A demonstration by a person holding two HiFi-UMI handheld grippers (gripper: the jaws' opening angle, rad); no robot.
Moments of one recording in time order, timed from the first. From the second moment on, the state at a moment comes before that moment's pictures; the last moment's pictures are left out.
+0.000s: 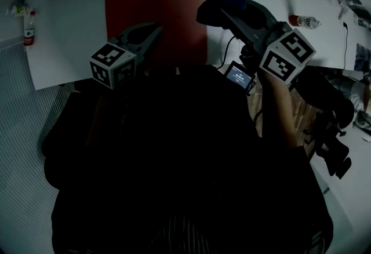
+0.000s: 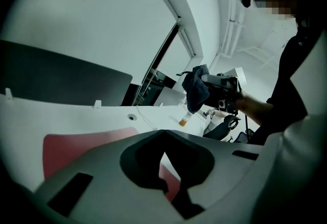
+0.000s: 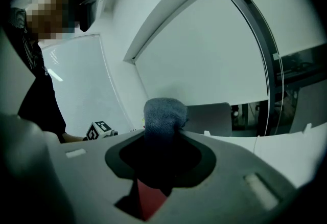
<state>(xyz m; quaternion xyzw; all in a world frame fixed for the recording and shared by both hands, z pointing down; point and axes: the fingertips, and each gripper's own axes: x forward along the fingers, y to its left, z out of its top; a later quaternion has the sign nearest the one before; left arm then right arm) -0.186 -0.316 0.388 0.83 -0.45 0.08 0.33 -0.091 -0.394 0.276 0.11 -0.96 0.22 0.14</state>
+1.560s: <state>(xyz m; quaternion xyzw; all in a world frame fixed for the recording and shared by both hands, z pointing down) -0.215 -0.267 0.630 0.68 -0.43 0.30 0.52 -0.119 -0.412 0.396 0.04 -0.93 0.27 0.26</state>
